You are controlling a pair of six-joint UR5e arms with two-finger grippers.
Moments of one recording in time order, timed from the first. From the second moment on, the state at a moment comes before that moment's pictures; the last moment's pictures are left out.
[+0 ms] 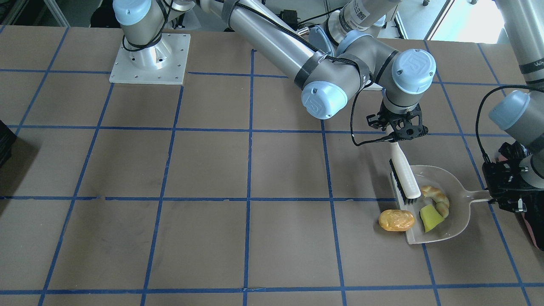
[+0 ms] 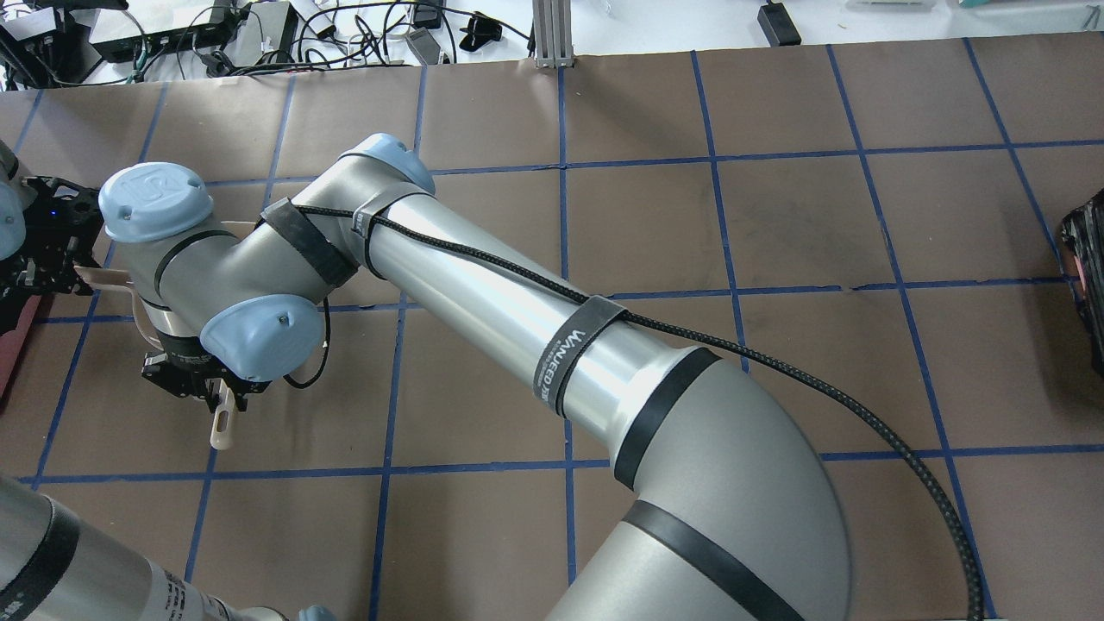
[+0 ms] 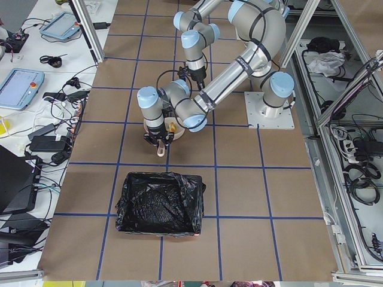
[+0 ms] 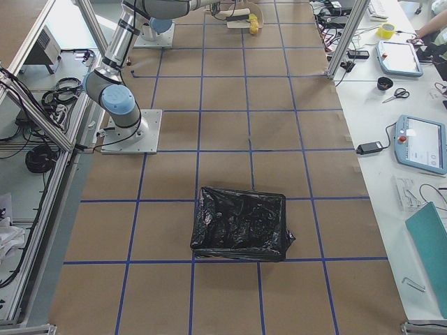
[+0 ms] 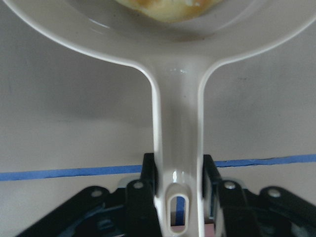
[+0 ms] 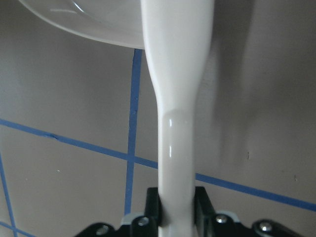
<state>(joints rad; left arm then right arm) -0.98 -2.05 -1.63 -1.02 1.76 2.17 2.41 -0.71 0.89 -1.81 -1.21 0.79</state>
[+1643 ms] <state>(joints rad) -0.98 -2.05 -1.63 -1.02 1.76 2.17 2.32 -0.54 0.71 -1.79 -1.20 0.55</state>
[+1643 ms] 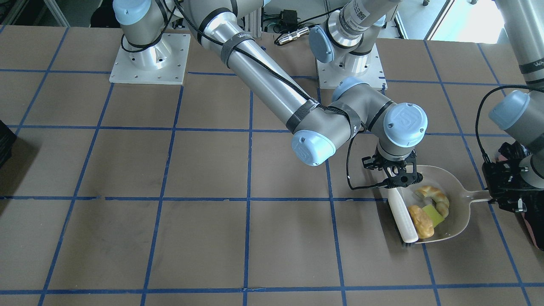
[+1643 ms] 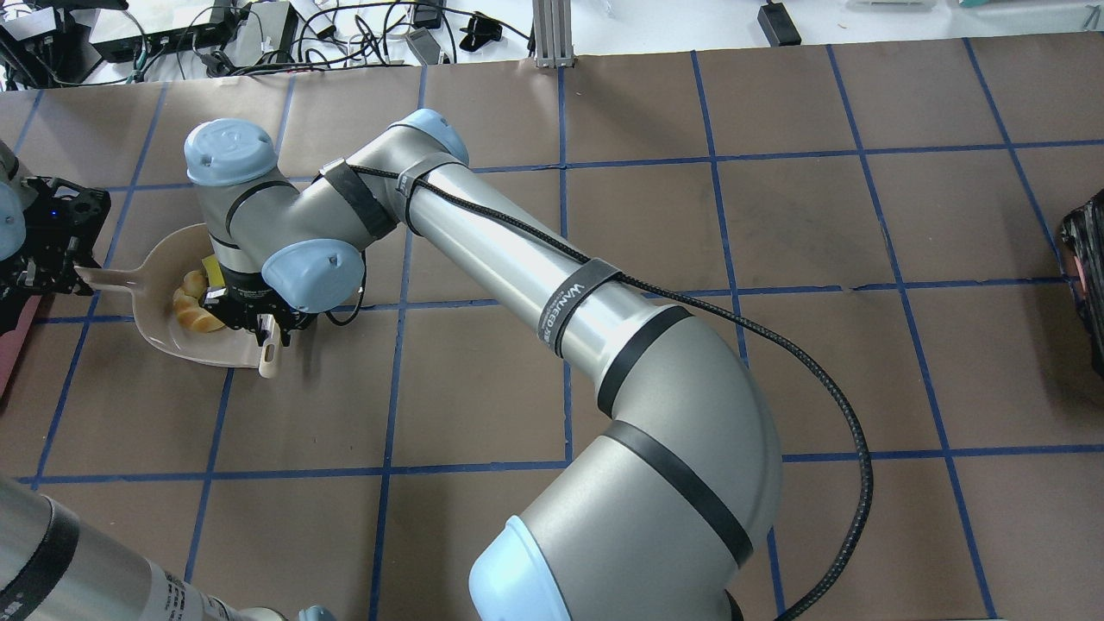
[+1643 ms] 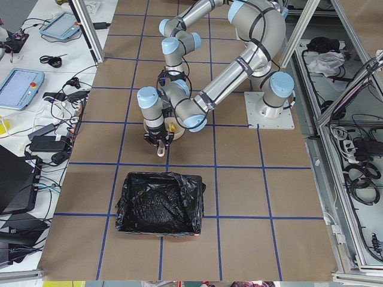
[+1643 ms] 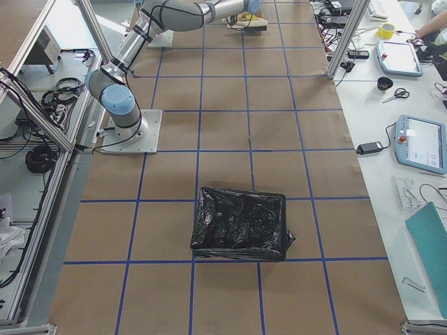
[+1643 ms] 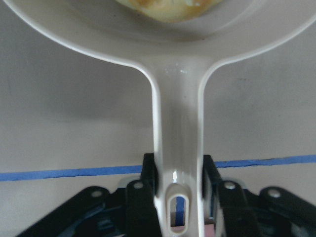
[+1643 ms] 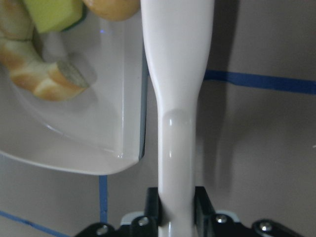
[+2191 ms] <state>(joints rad) -0.98 -2.05 -1.63 -1.02 1.76 2.17 2.33 -0.55 0.72 -1.77 -1.16 0.35</state>
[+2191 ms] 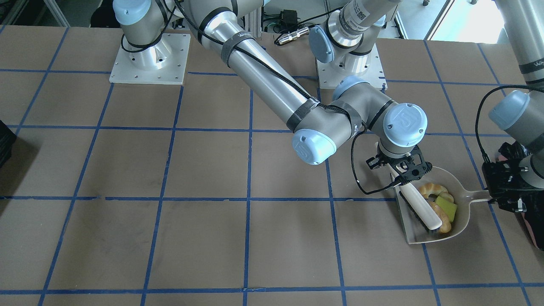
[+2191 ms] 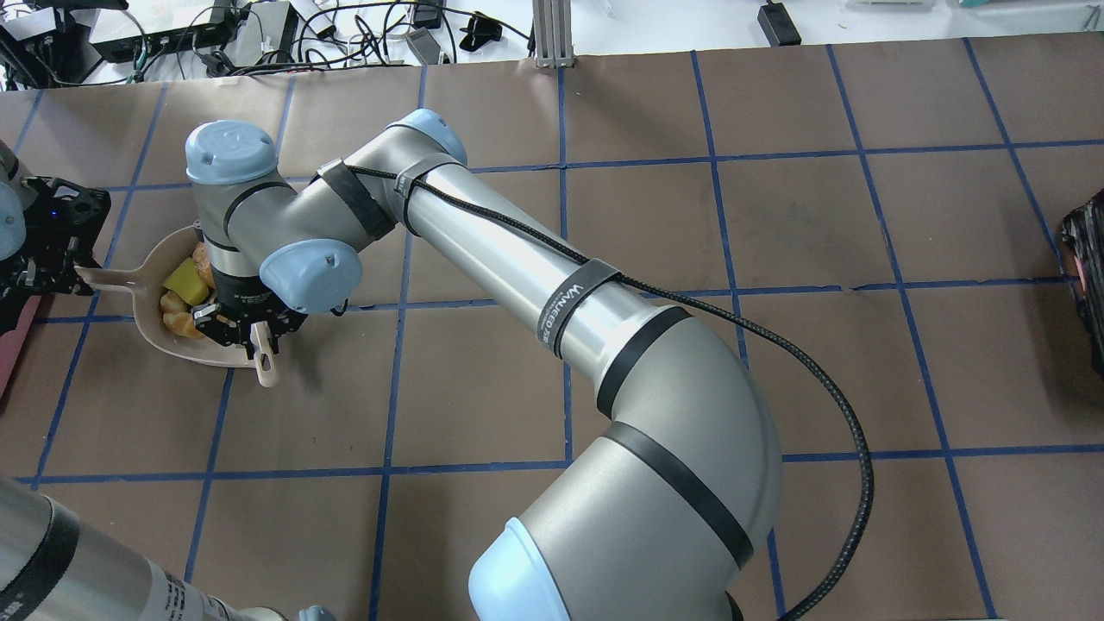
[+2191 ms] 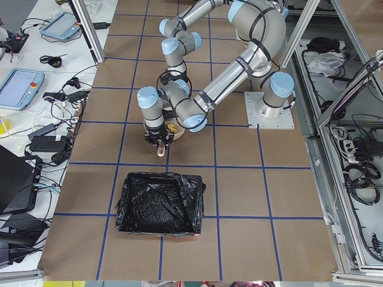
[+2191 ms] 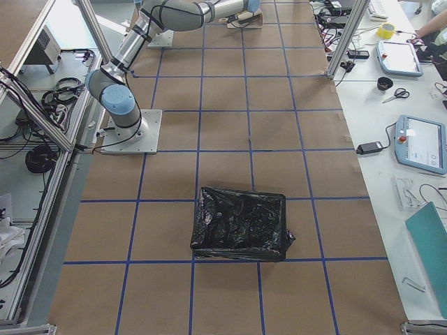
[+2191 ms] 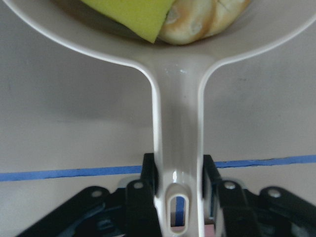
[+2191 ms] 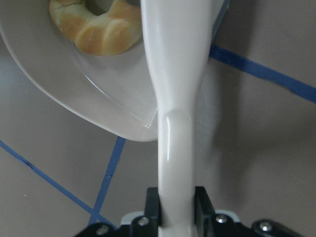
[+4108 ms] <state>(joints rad) -0.75 -1.92 -1.56 -1.23 1.52 2.14 2.10 -1.36 1.89 -1.88 -1.47 0.58</state>
